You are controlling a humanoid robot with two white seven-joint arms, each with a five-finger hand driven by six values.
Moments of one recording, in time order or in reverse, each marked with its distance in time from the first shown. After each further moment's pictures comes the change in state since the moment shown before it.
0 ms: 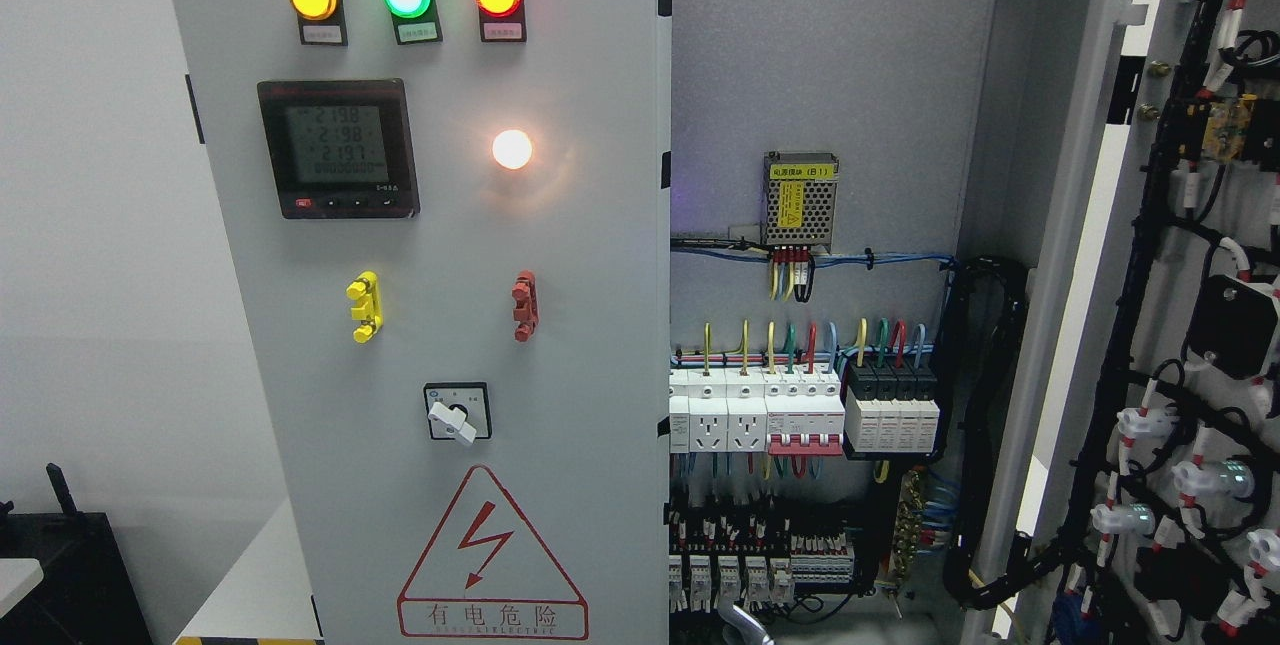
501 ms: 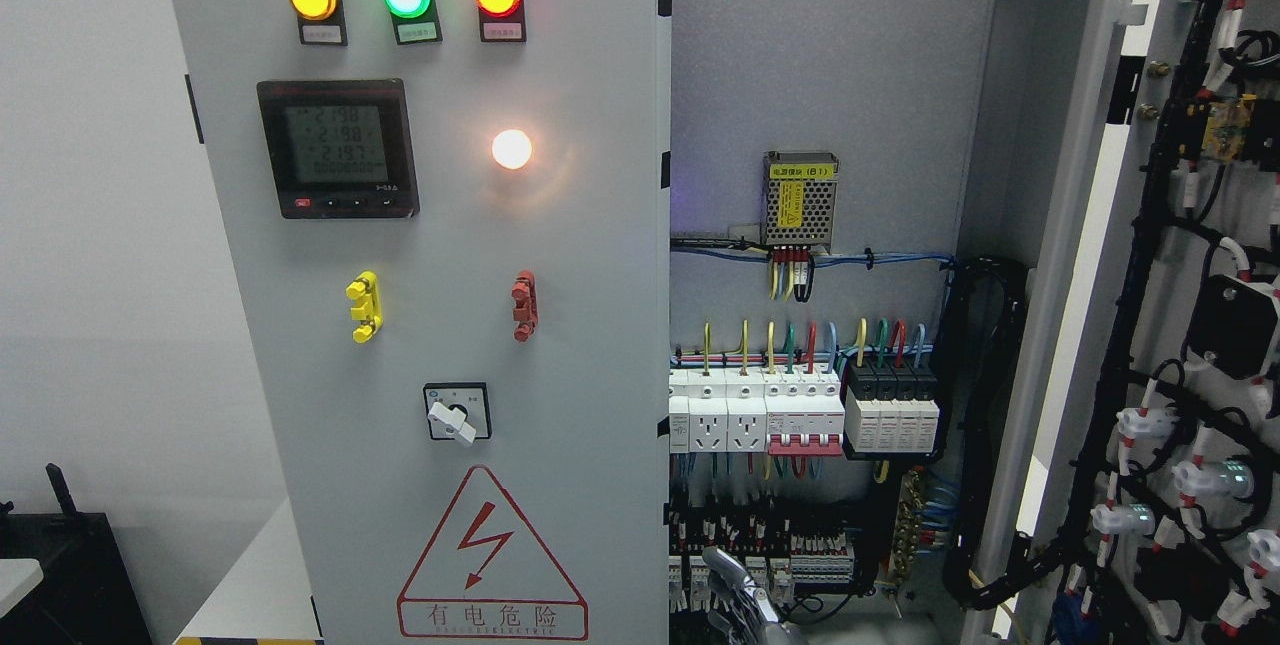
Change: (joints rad) left arm 0.000 0.000 0.000 0.000 0.000 0.000 0.004; right arm -0.146 0.022 -0.004 0.098 -0.052 0.036 -0.002
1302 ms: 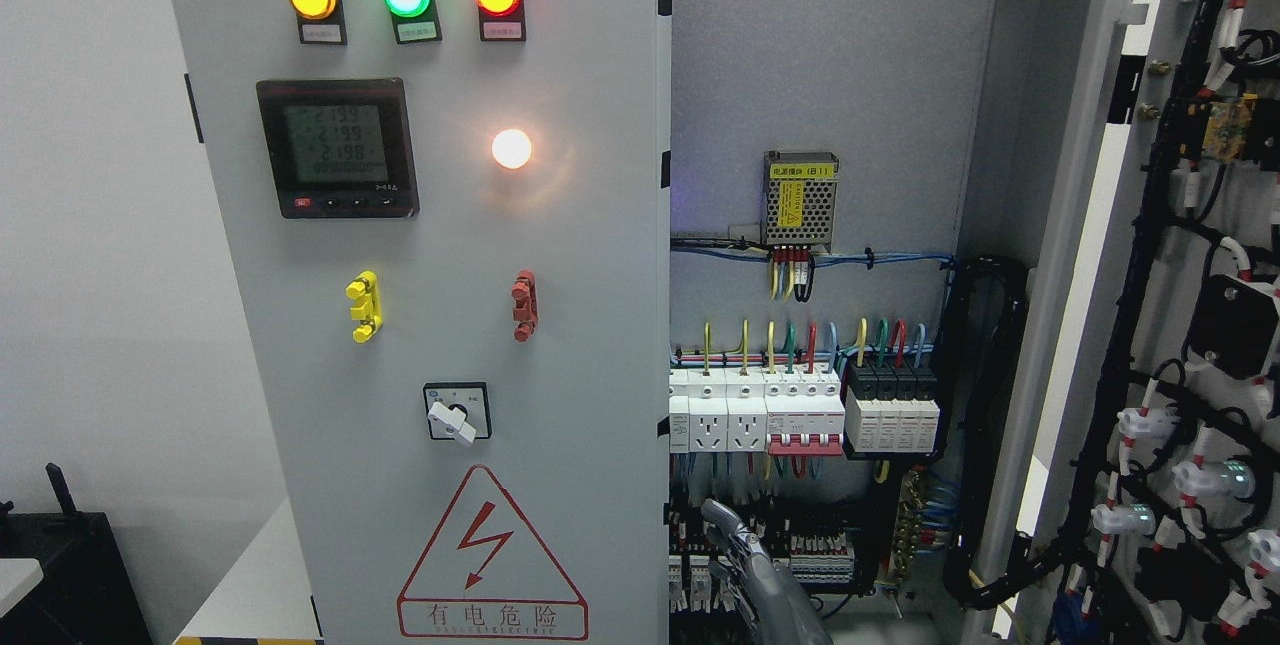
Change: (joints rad) left arm 0.000 0.000 0.000 0.000 0.000 0.000 0.002; right arm -0.147 -0.021 -0.009 0.174 -0.039 0.004 0.001
